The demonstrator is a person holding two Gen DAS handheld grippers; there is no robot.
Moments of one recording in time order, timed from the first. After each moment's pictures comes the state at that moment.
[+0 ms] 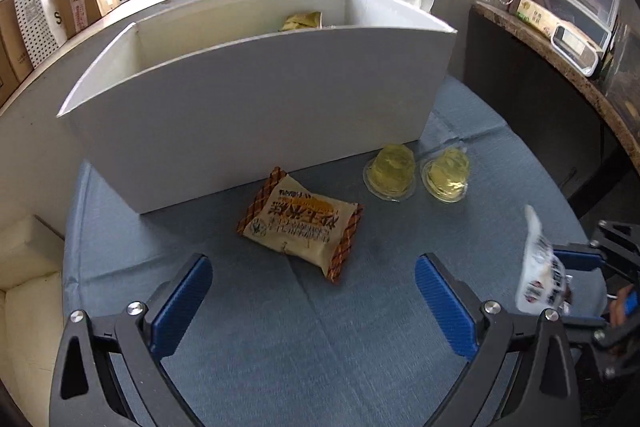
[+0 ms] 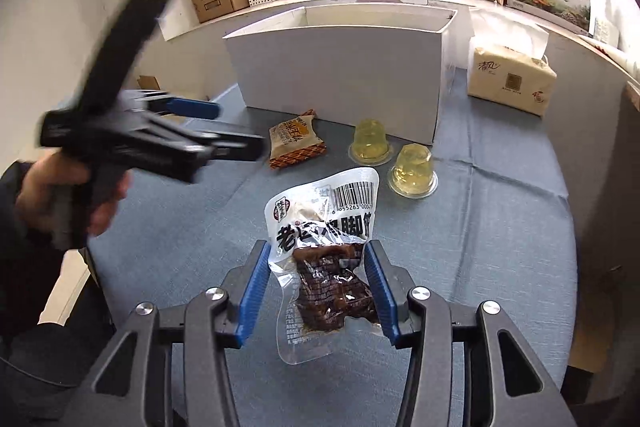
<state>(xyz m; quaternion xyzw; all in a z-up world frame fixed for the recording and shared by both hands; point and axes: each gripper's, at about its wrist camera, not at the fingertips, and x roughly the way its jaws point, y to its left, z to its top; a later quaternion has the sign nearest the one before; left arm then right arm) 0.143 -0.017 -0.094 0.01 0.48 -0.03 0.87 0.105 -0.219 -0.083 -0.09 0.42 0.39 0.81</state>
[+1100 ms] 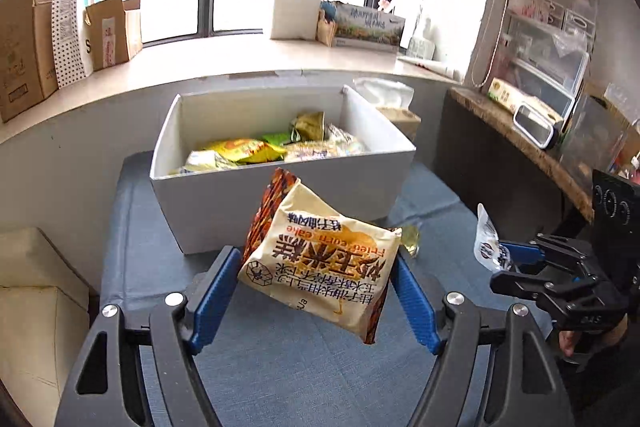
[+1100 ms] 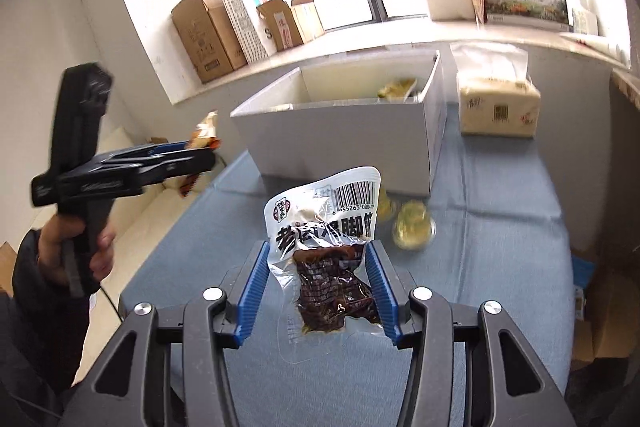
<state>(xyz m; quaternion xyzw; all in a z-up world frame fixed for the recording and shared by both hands) 0.069 0.019 0.002 -0.06 0.36 -0.06 0.93 0.120 -0.227 -0.038 0.00 0.38 0.39 0.84</state>
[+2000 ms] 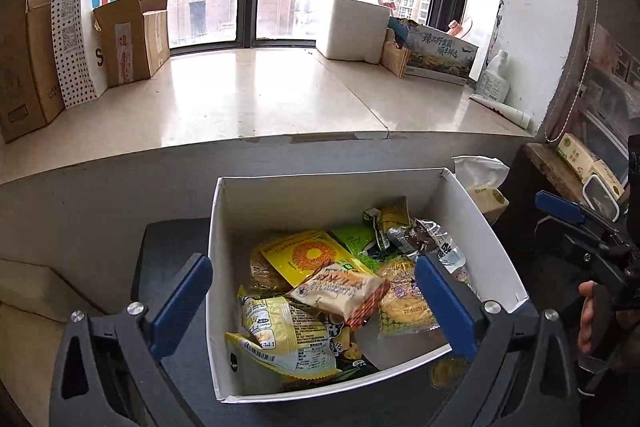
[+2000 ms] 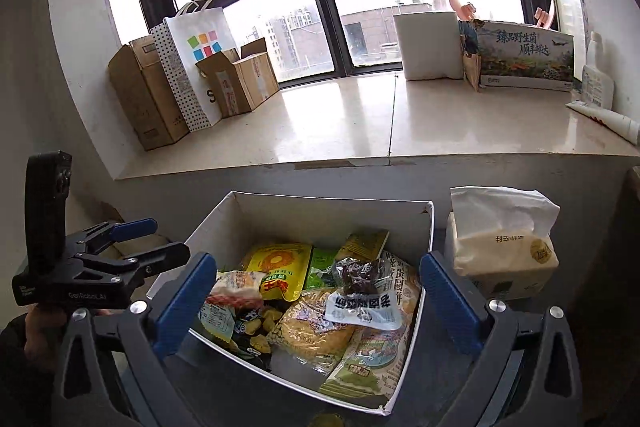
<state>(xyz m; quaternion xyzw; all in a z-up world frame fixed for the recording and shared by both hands) 0.245 0.101 0.027 -0.07 0.37 0.01 0.93 0.311 -0.138 0.026 0.02 0.35 0.32 0.88</state>
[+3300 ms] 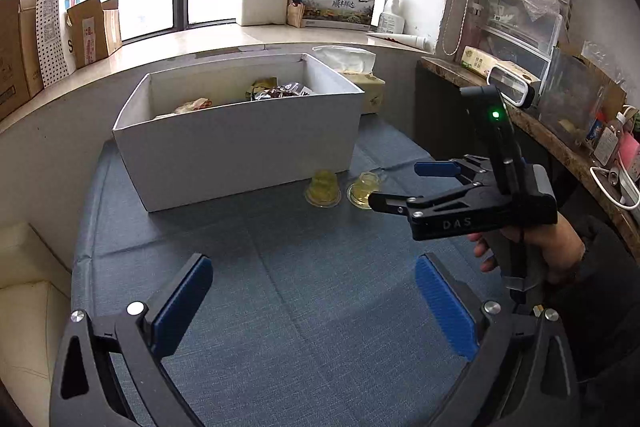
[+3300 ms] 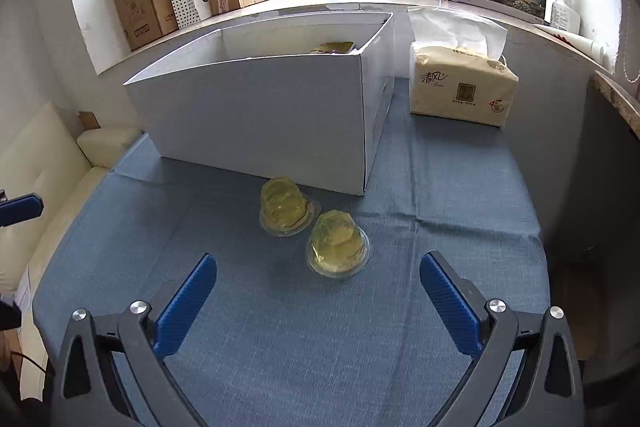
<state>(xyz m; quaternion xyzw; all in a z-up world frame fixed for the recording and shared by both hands) 0.029 -0.032 -0.035 -0.03 0.37 -0.08 0.92 0.182 -0.197 -0.096 -0.07 0.42 0.29 0.85</state>
